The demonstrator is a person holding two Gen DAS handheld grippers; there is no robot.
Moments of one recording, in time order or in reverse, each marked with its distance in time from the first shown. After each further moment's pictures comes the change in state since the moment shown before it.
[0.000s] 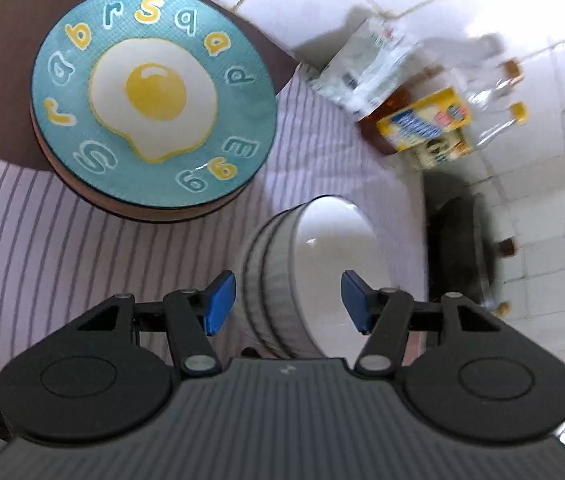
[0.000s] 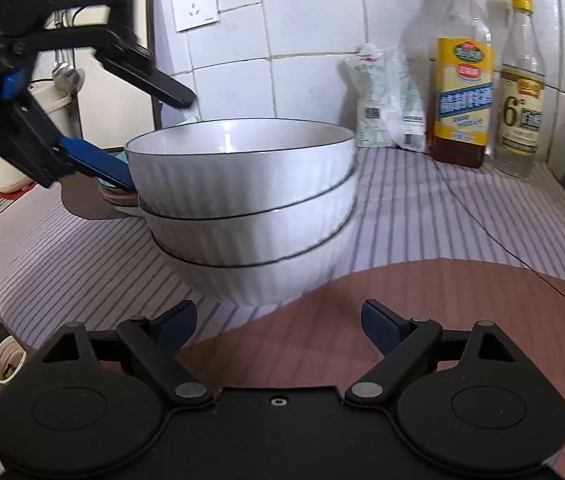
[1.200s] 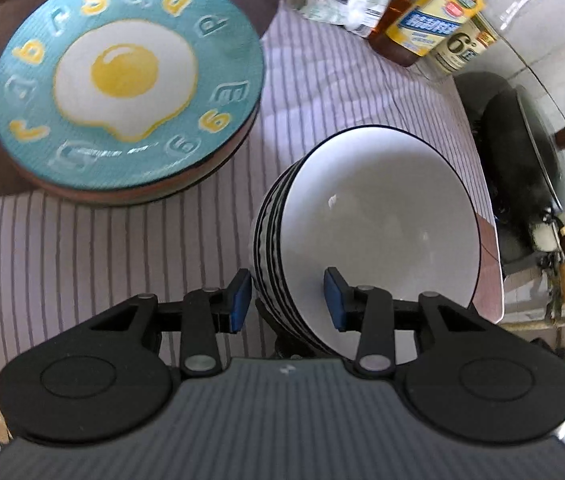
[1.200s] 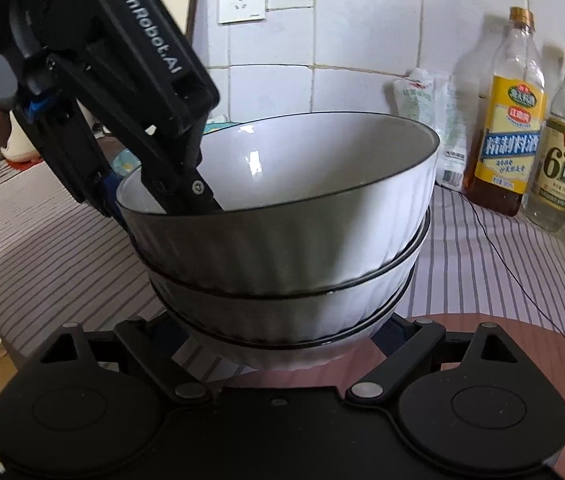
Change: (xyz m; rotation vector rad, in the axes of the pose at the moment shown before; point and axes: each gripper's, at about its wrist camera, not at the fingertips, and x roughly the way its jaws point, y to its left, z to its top) left arm 0.028 -0.026 -0.013 0.246 0.149 0.177; right arm 0.025 0.019 0.011 -0.153 -0.035 0.003
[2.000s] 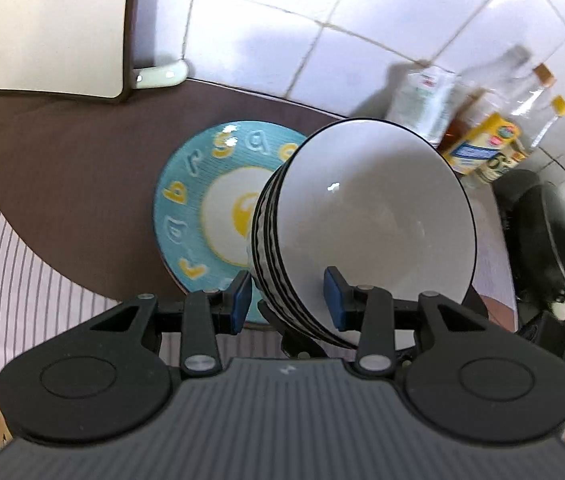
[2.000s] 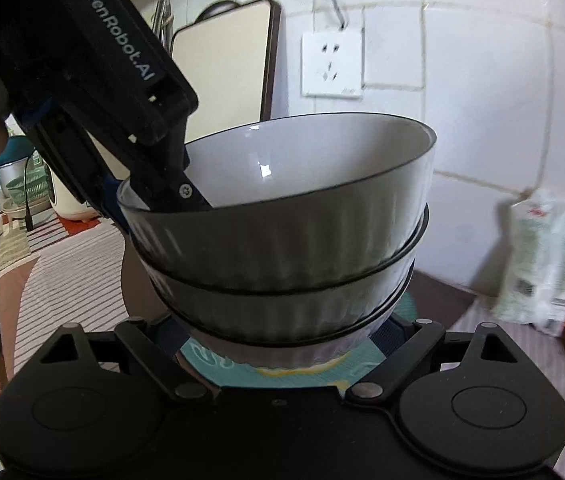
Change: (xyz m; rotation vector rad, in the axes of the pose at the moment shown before) left arm -0.098 0.060 0.068 -0.036 -0.181 0.122; right arm 0.070 0.027 0.118 -0.080 -0.111 0.205
